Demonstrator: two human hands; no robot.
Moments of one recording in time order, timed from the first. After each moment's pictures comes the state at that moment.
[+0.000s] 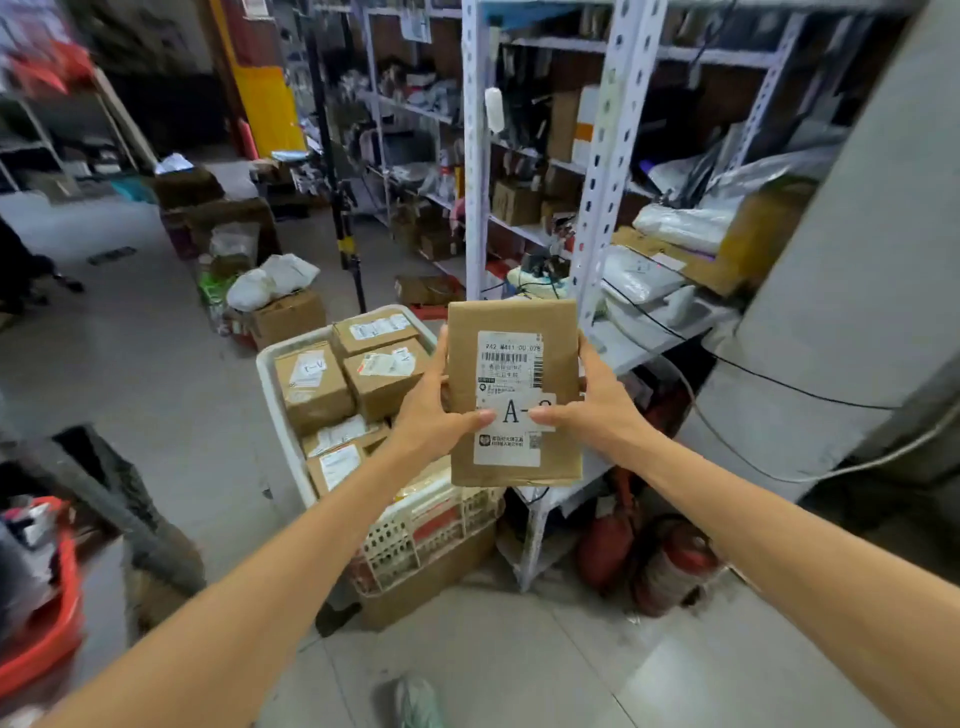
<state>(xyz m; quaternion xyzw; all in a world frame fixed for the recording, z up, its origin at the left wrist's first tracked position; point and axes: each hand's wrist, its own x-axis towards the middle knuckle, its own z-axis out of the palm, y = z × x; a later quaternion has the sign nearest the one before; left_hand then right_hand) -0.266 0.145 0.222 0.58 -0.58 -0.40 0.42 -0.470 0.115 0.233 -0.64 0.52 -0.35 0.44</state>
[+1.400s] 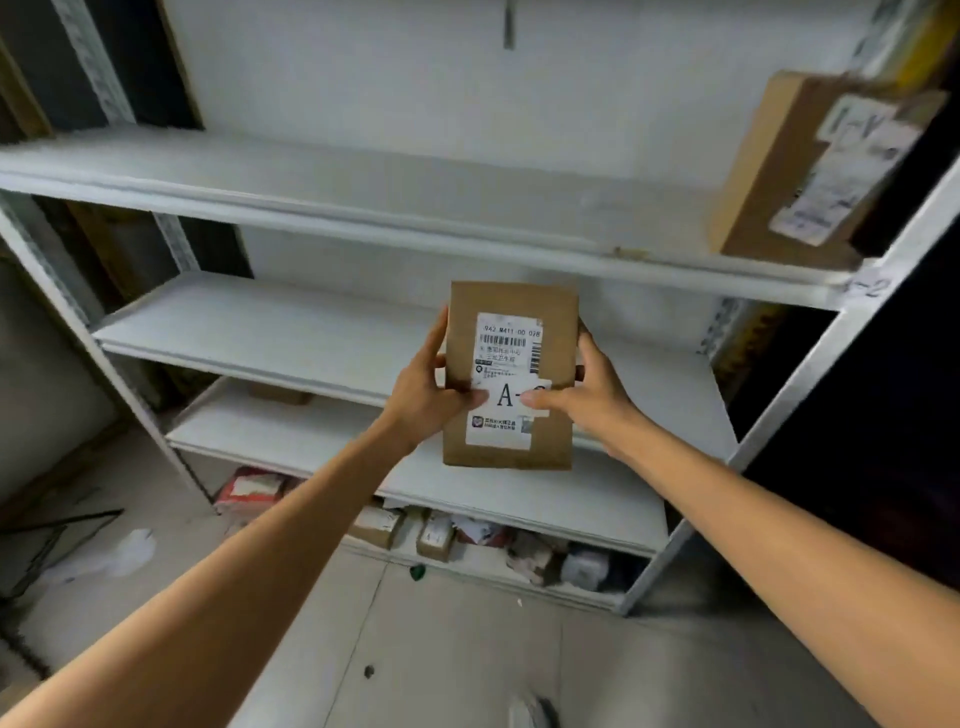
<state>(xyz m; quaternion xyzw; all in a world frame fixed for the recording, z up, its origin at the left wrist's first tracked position) -0.718 0.470 0.243 -0.30 -0.73 -0.58 -0.18 -0.596 0.628 0.260 0.21 0.78 -0.55 -0.19</state>
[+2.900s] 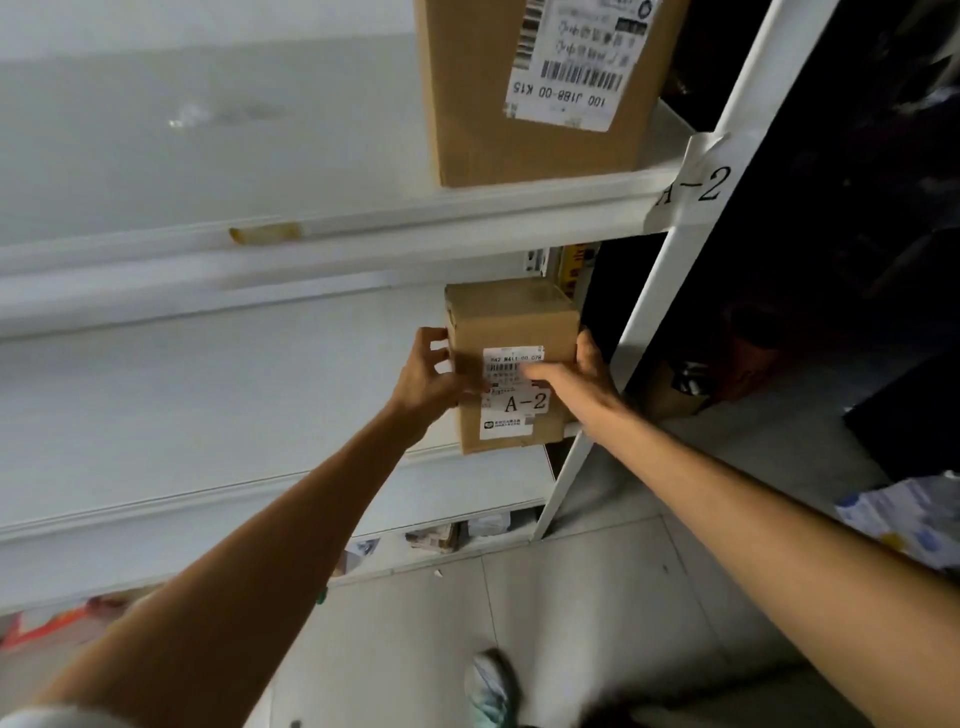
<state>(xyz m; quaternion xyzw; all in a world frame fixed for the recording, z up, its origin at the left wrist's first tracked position) -0.708 0.853 0.134 -0.28 -0.66 -0.53 -0.45 -0.554 0.942 0.141 0.53 0.64 -0.54 -0.17</state>
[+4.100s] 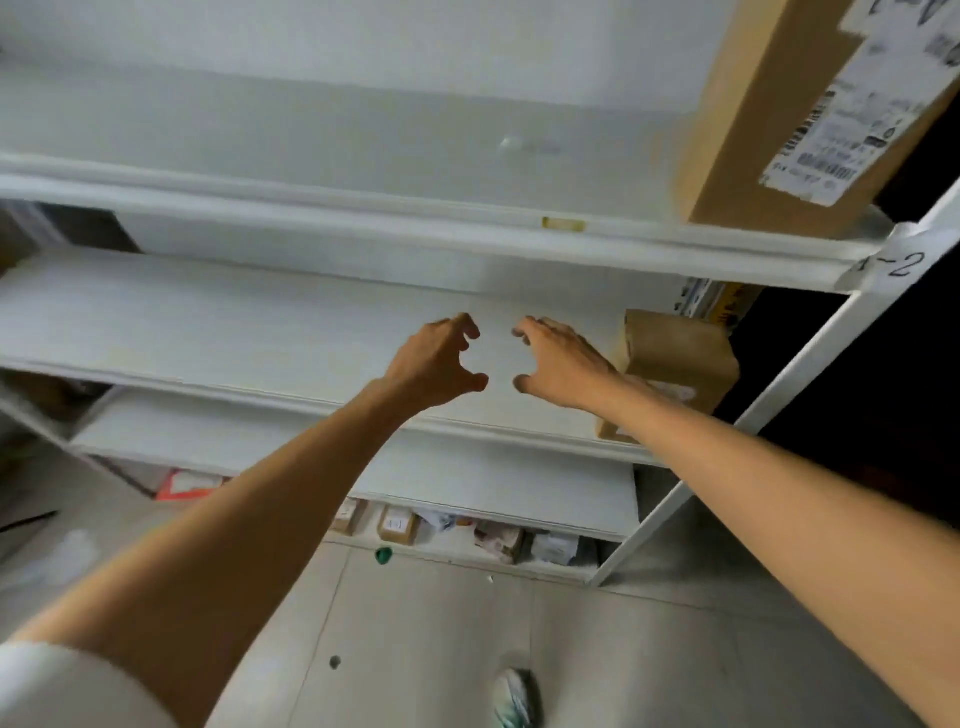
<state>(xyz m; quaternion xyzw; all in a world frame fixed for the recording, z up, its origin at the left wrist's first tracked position) -0.777 0.654 0.215 -0.41 -0.87 -0.26 -0.12 -0.667 0.787 0.226 0.19 0.97 -0.18 0.00</state>
